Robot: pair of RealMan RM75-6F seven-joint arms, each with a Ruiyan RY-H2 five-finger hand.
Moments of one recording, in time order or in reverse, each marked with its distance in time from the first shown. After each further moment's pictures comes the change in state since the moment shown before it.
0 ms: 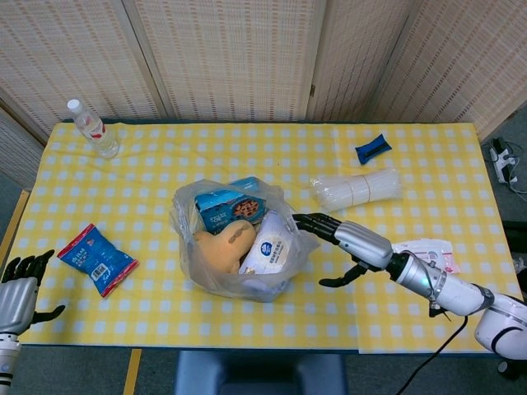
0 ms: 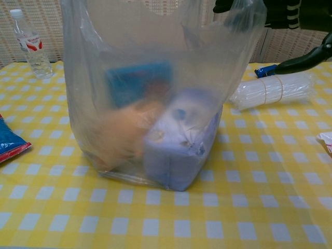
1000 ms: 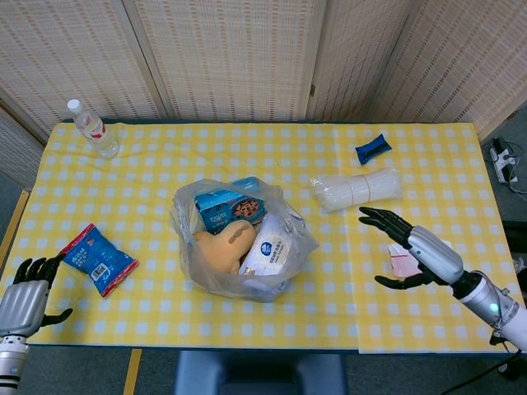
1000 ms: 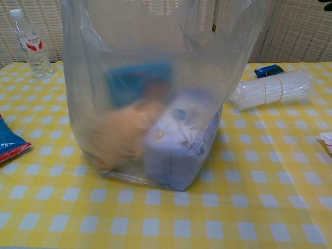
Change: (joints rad) left arm 0.001 -0.020 0.016 -0.004 0.041 0.000 0.039; right arm -0.290 0.053 0.027 0.116 -0.024 0.227 0.013
